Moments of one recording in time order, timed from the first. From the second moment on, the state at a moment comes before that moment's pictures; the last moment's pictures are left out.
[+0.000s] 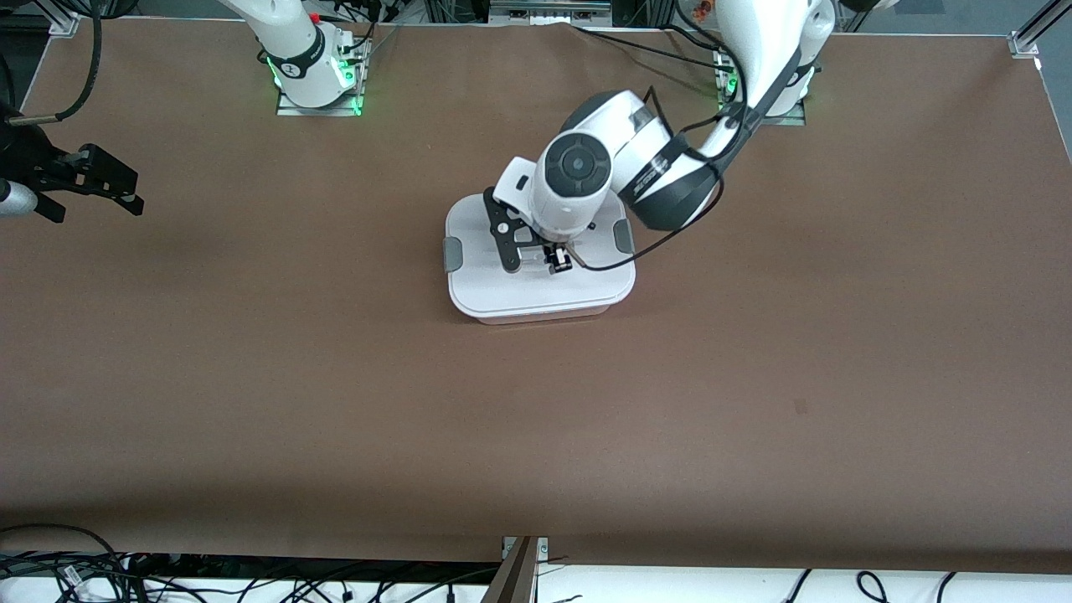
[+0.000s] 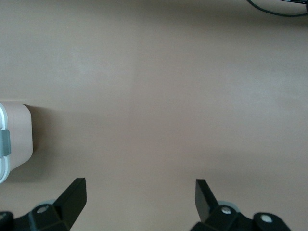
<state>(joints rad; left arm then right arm) -0.46 0.60 -0.35 -1.34 -0.02 1.84 0.46 0.20 0.01 -0.19 -1.57 0.00 1.64 -0.11</state>
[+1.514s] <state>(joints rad) -0.02 0.19 -0.10 -1.39 0.01 1.56 -0.05 0.20 0.01 -0.19 -1.57 0.00 1.64 -0.11</state>
